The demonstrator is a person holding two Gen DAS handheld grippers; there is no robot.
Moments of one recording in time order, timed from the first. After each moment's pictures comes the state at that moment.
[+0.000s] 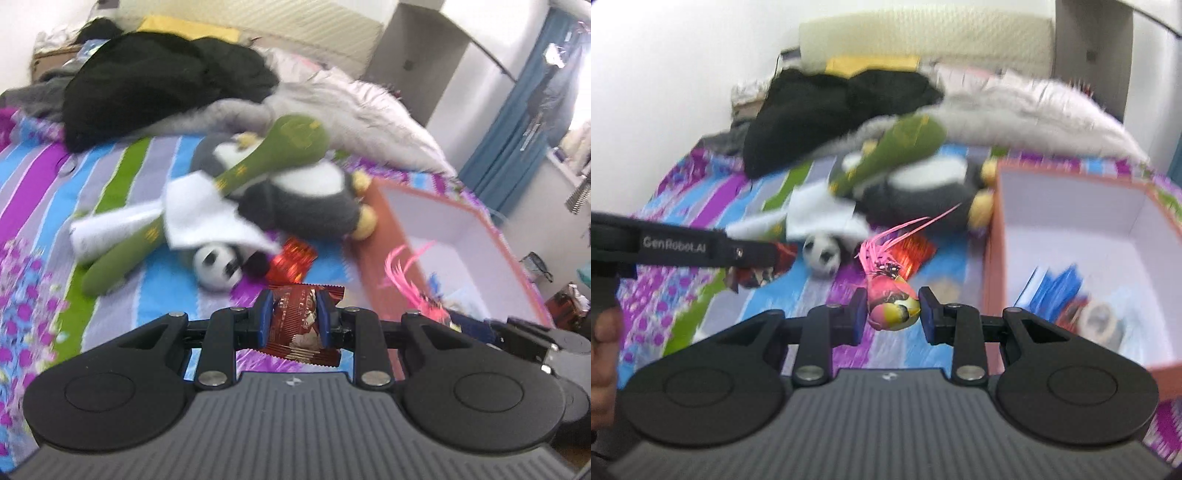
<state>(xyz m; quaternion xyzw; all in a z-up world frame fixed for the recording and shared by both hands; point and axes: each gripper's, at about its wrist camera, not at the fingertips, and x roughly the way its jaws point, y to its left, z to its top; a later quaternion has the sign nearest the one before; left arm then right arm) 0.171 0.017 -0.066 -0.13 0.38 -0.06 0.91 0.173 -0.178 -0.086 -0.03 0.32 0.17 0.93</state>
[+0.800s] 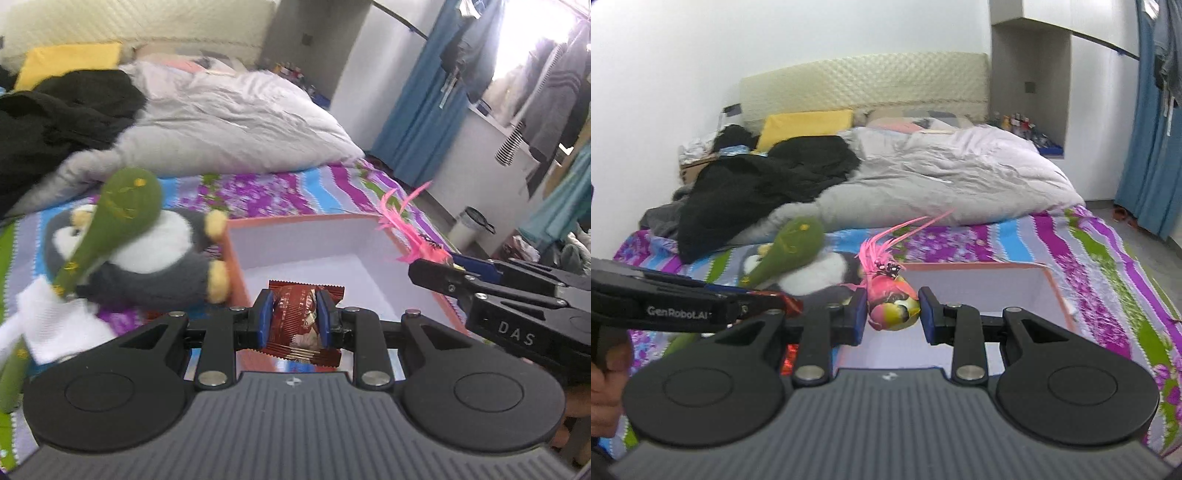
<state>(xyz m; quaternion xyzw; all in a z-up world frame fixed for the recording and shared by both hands) 0.285 -0.130 0.003 -0.08 0.39 -0.20 0.89 0.243 -0.314 -0.004 0.00 0.30 0.09 0.95</state>
